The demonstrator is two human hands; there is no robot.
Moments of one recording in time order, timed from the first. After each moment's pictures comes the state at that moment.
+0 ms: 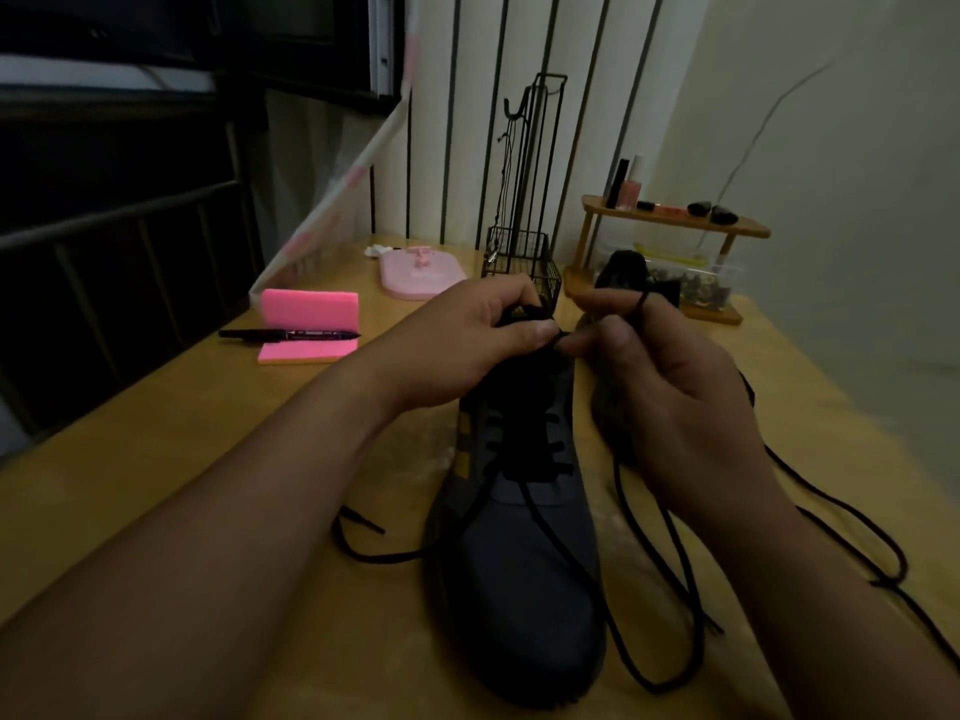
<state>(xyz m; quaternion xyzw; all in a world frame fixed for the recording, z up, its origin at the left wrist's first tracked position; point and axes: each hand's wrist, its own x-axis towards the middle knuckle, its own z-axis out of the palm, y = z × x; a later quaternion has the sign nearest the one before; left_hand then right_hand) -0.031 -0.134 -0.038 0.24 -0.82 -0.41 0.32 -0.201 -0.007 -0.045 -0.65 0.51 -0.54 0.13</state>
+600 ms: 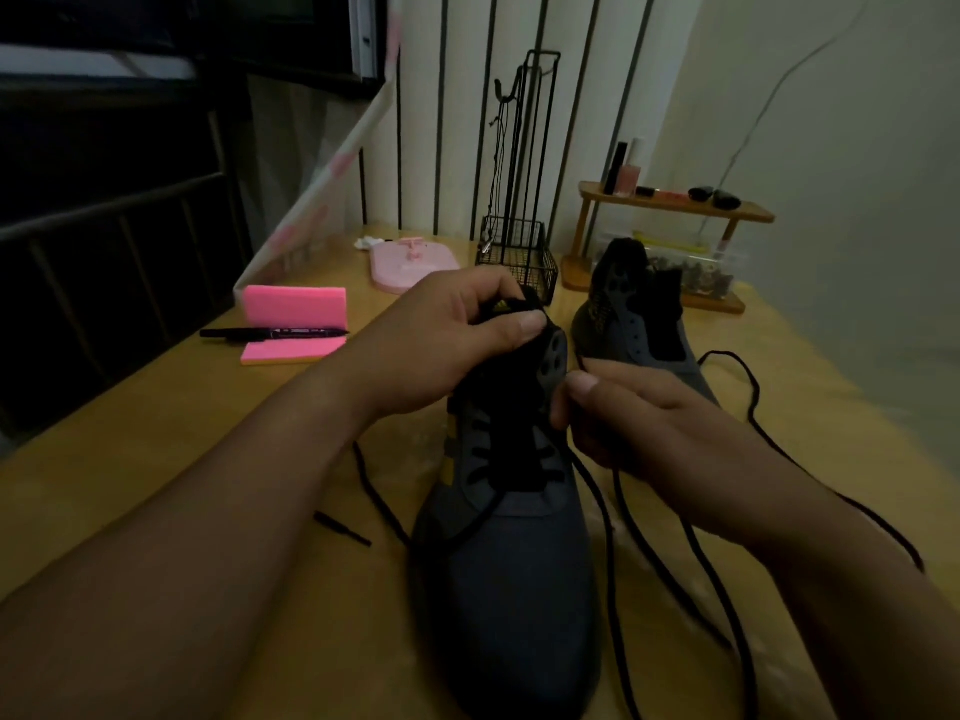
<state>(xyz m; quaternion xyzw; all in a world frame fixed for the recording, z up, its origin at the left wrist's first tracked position) -0.026 -0.138 -0.043 0.23 -0.81 -0.41 0.34 -0.220 -0.007 -0.040 -0.68 0.55 -0.35 0.35</state>
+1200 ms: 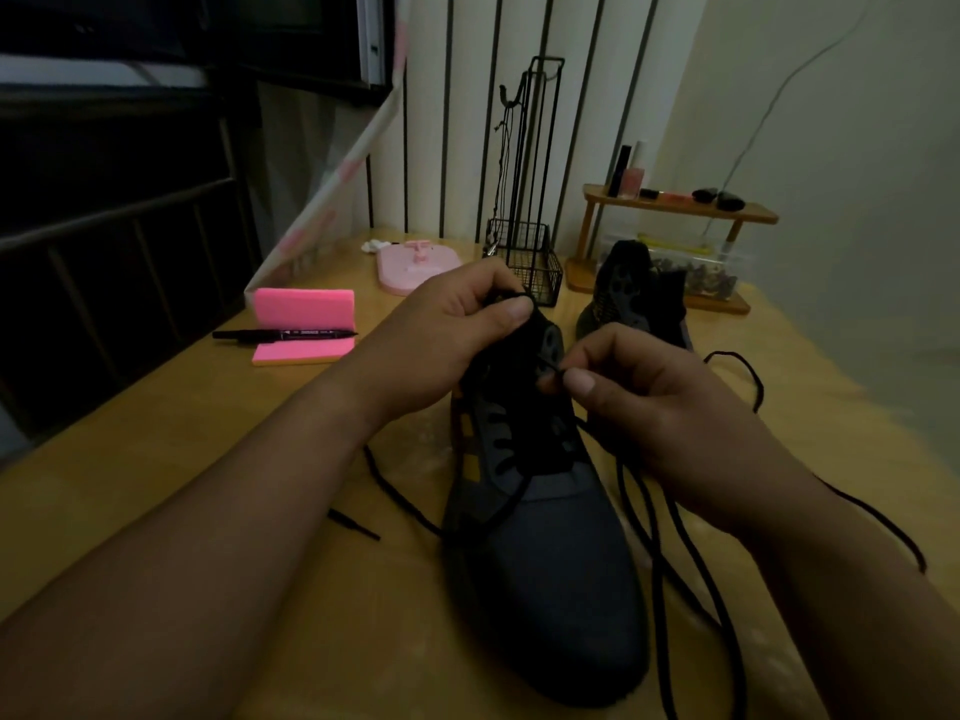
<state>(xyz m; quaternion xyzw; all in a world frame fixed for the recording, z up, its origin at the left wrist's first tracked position) -0.027 -0.134 -0.046 0.23 -0.79 -0.42 0.39 -0.219 -0.009 -0.042 -0.65 0.54 -0.43 0.32</state>
